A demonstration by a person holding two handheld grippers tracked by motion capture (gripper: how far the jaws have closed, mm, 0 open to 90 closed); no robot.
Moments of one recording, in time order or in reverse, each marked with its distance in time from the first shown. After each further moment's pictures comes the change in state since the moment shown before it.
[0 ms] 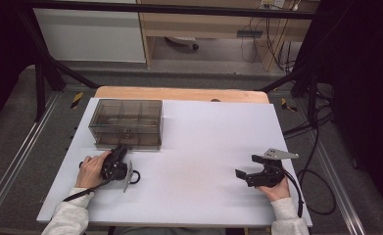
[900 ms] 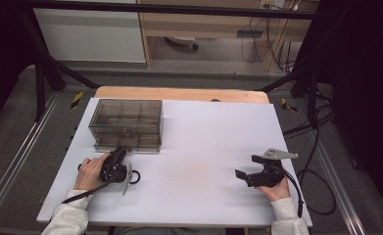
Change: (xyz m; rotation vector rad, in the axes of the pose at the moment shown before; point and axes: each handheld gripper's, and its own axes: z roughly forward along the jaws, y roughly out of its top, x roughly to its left) left arm -0.001 0.002 -0.009 0.010 -0.006 0.009; right arm 0.000 0.000 0.001 0.005 0.001 -0.004
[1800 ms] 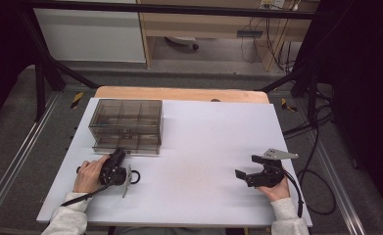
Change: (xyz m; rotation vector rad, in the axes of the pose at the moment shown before) left arm -0.001 0.002 -0.009 0.010 0.002 0.000; right arm 0.000 0.000 0.000 0.002 -0.002 -0.001
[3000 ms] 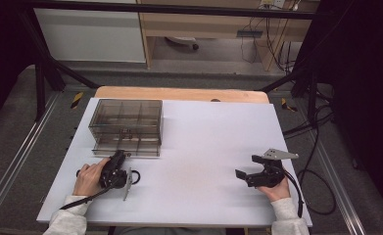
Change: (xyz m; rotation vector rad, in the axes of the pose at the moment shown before) left arm -0.002 0.005 -0.010 0.005 -0.007 -0.011; right arm 0.000 0.000 -0.001 -0.004 0.000 -0.003
